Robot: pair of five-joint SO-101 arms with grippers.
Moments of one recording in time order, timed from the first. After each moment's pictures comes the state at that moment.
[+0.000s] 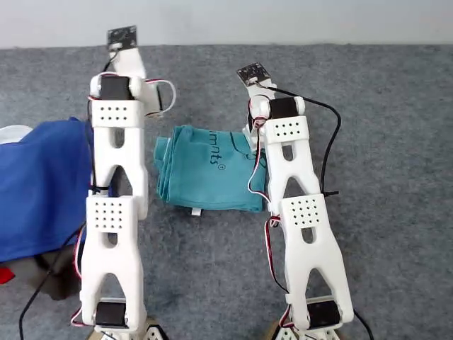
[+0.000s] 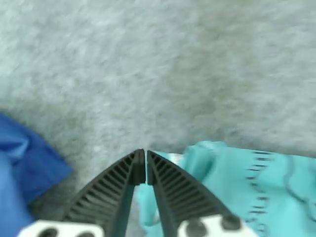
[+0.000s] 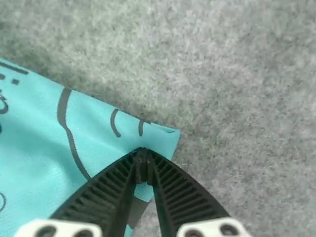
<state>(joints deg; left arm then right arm) -1.0 61.2 -83.1 99.4 16.9 -12.0 81.2 -94.2 95.0 13.8</state>
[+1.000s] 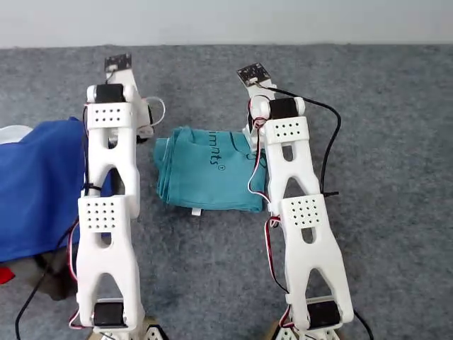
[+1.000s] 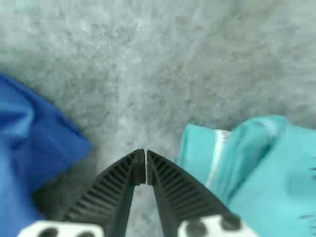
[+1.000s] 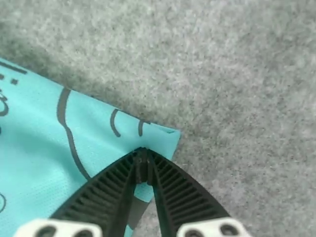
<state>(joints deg) -5.4 61.6 -71.7 98.8 14.9 -12.0 81.9 -94.7 94.9 13.8</state>
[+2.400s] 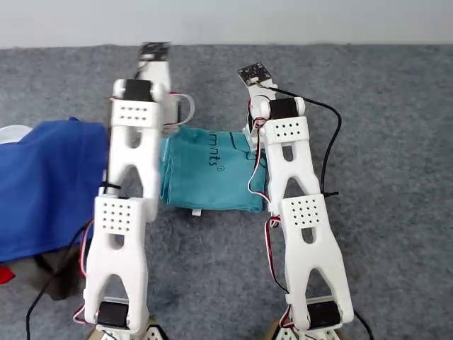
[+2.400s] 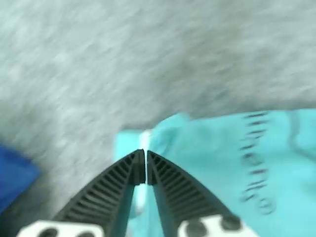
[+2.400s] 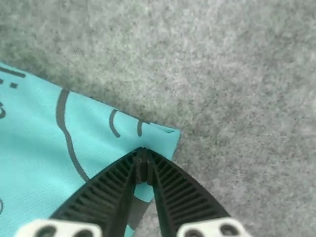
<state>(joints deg) 4.0 59.9 -70.7 94.9 10.0 -12.0 81.9 -94.7 95.0 12.7</state>
